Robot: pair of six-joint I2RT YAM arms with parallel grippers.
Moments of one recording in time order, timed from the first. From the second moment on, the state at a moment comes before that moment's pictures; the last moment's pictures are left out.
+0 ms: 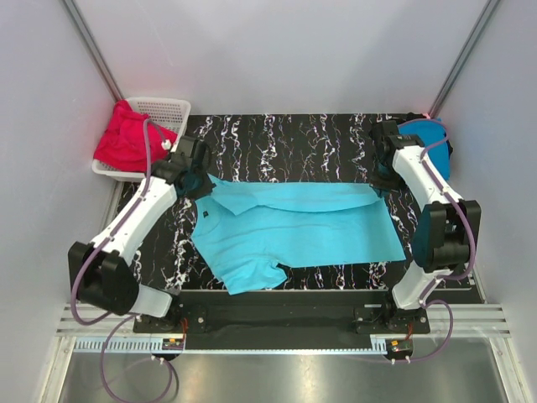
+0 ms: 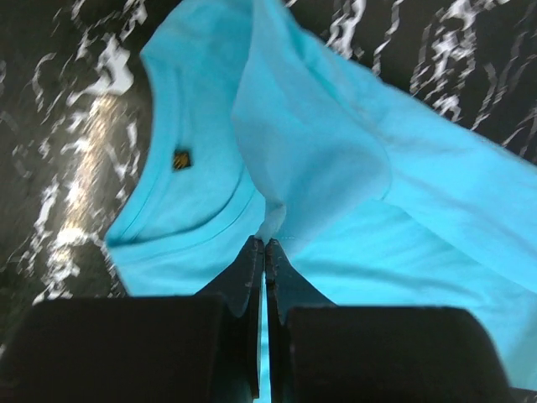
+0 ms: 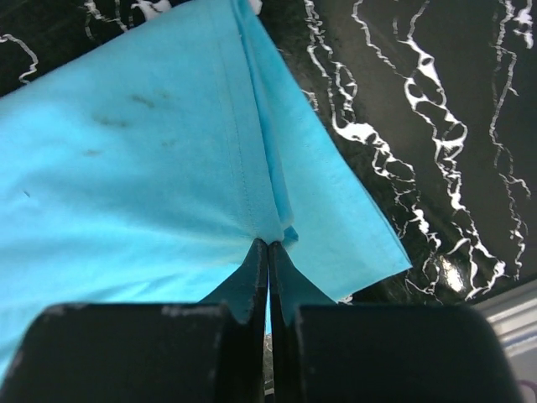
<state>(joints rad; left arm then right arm) -0.32 1.43 1.25 -0.81 -0.18 -0.75 0.10 1.72 1.46 -1.02 0.27 0.49</state>
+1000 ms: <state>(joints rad) -0.45 1.19 0.87 -0.84 -0.20 -0.86 0.10 1.80 1.34 -1.01 0.35 0.58</state>
